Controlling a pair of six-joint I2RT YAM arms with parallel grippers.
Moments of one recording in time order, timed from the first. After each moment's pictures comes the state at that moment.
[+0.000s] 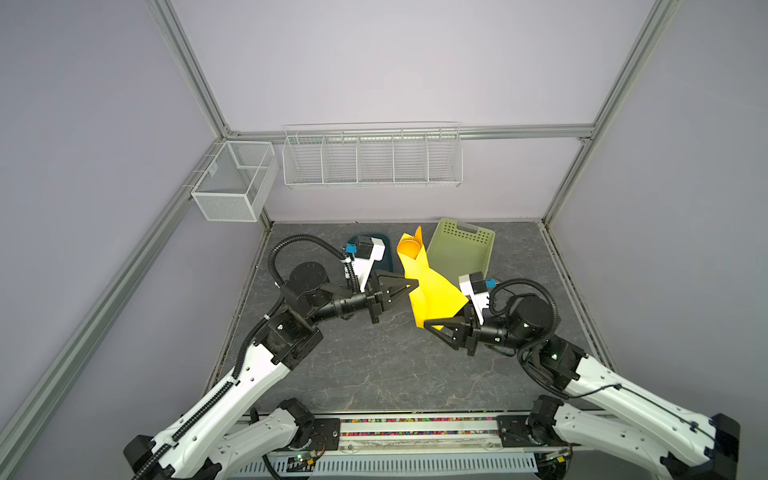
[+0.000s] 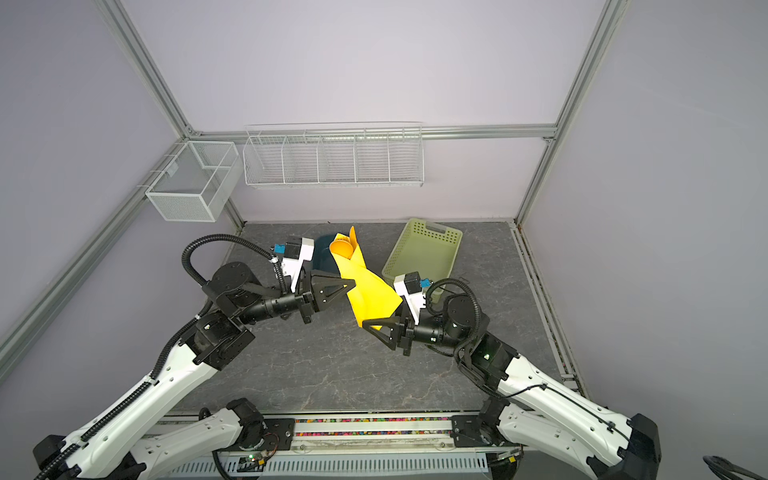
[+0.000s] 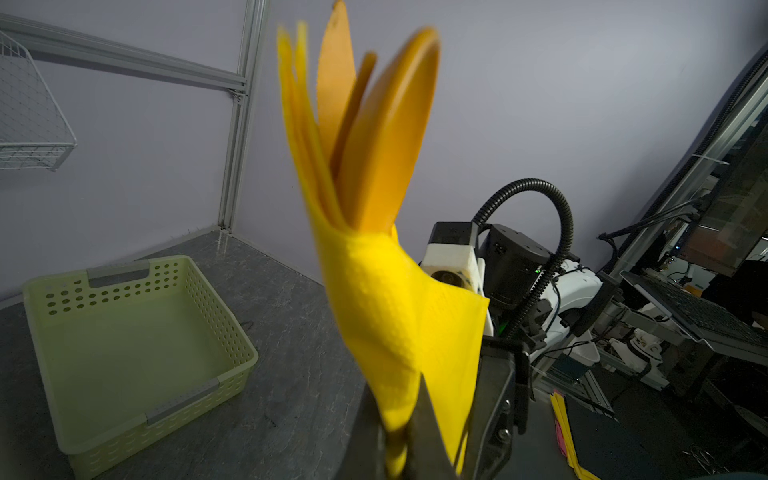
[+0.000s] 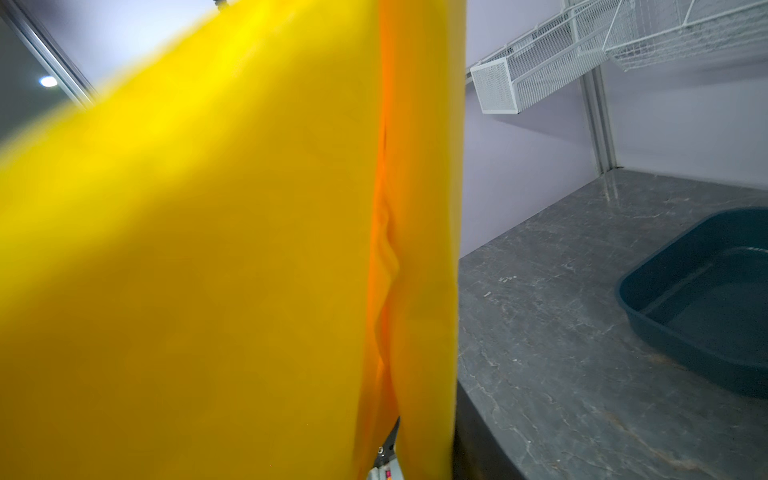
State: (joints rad) left arm -0.73 0.95 1.02 0.00 0.65 -0.39; right arm 0.88 0.85 0.70 0.20 -0.53 0.51
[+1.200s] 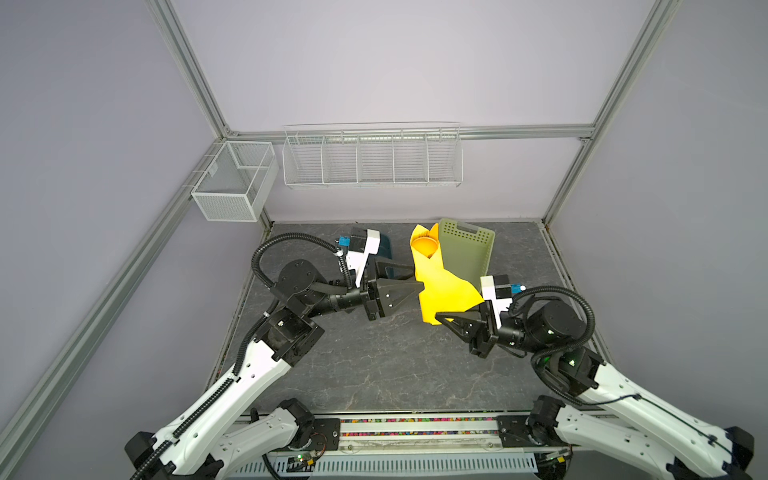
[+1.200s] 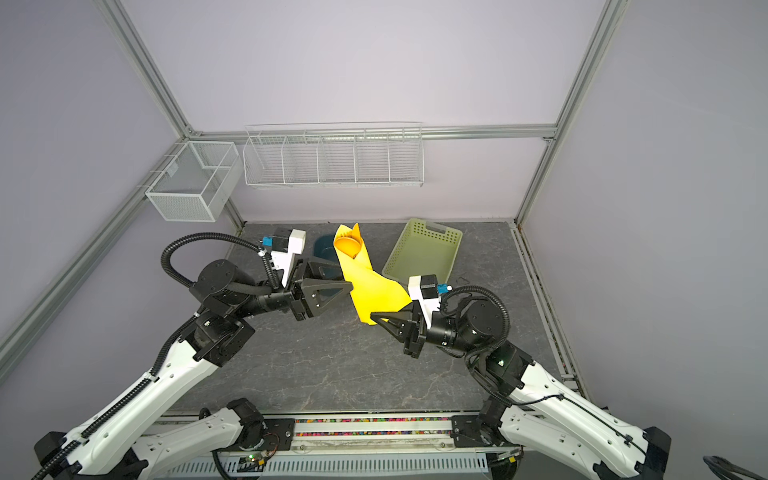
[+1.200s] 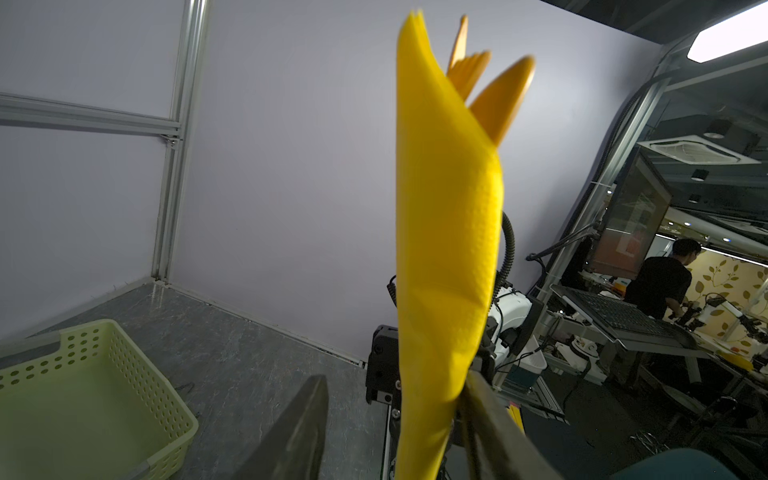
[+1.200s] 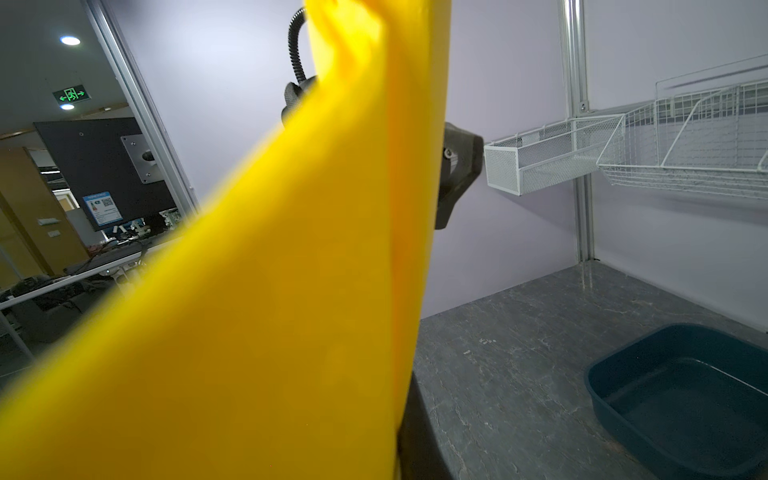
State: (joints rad) left arm -0.73 0.98 1.06 0.19 0.78 -0.51; right arm 0.90 0.77 0.75 0.21 -0.50 0.35
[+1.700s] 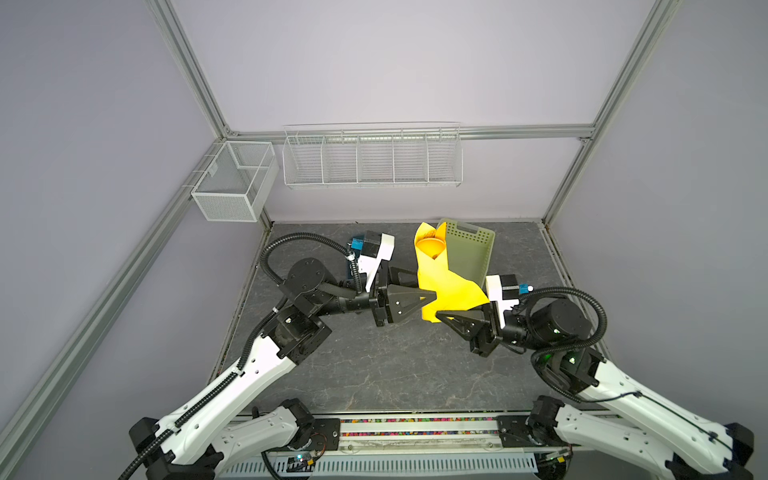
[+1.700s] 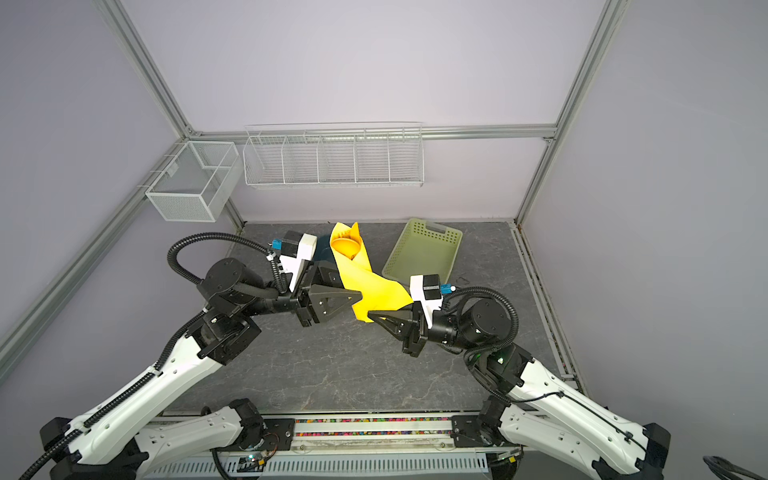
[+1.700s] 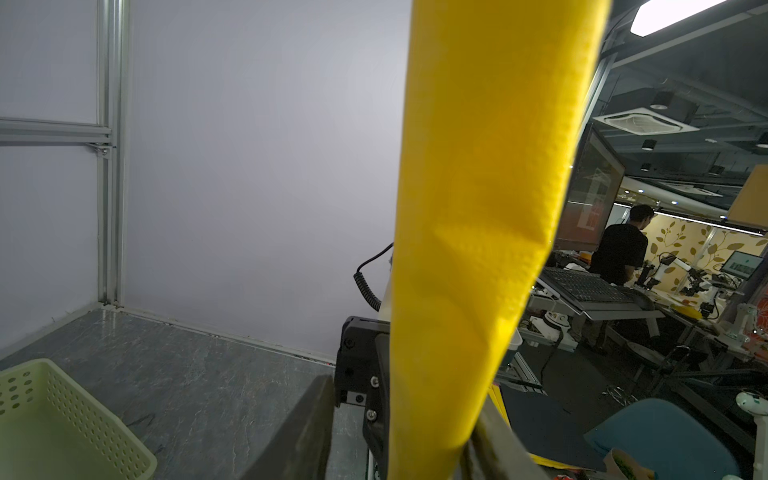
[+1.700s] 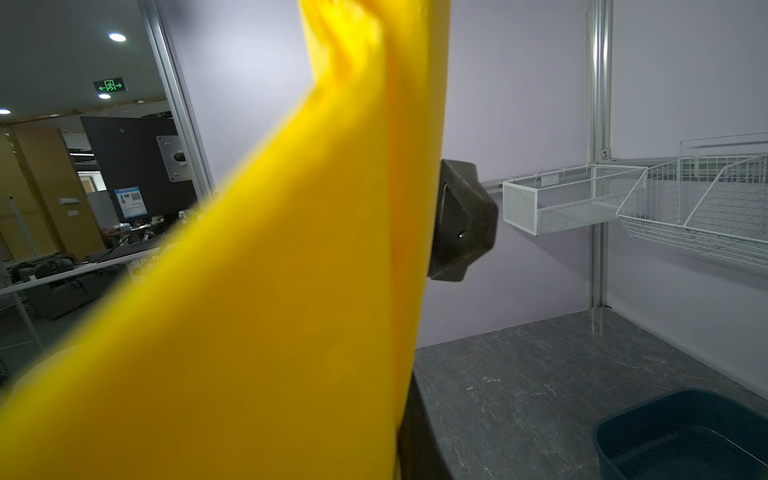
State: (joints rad) left arm -0.82 1.03 1.11 0.19 0.79 -0.46; right arm 0.91 0.80 0.79 0.28 -0.53 0.30
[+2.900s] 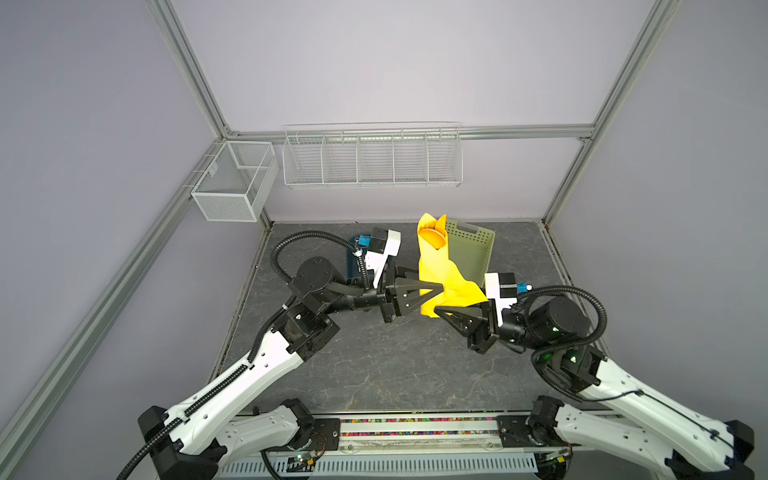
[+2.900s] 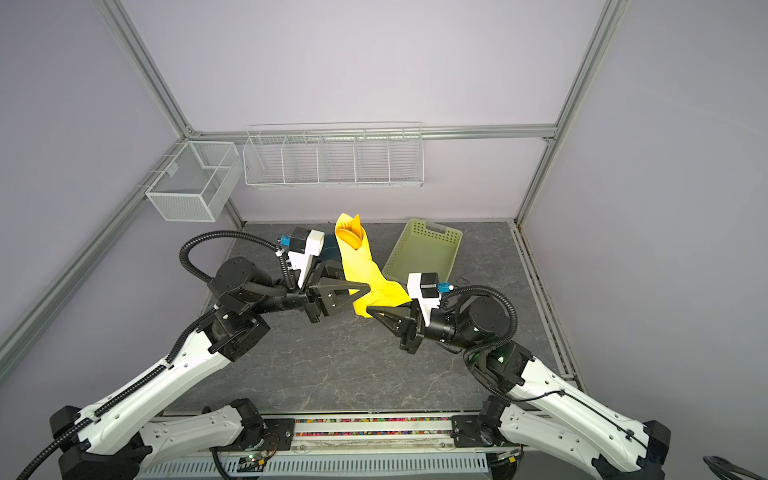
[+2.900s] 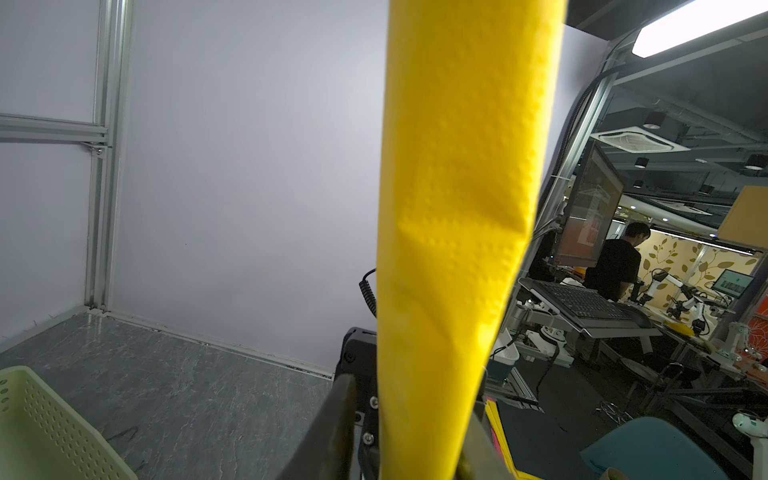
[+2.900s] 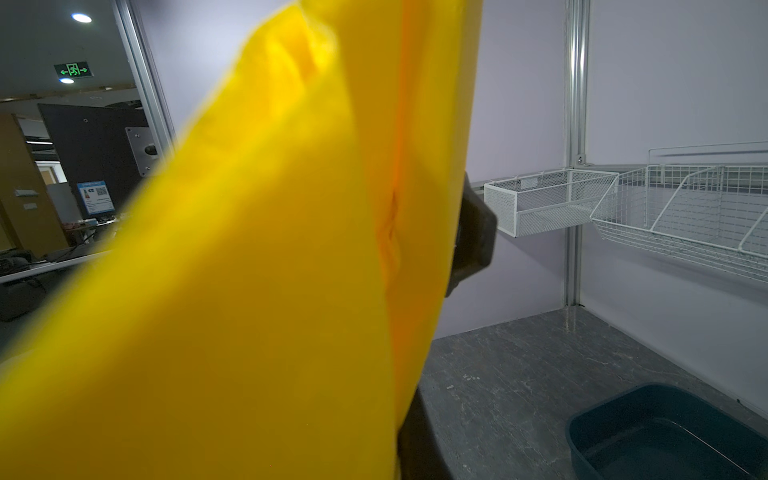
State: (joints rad) left arm -0.85 1.07 1.11 0.26 0.76 -0.50; right arm 0.93 0.81 0.82 0.23 -0.47 0.25
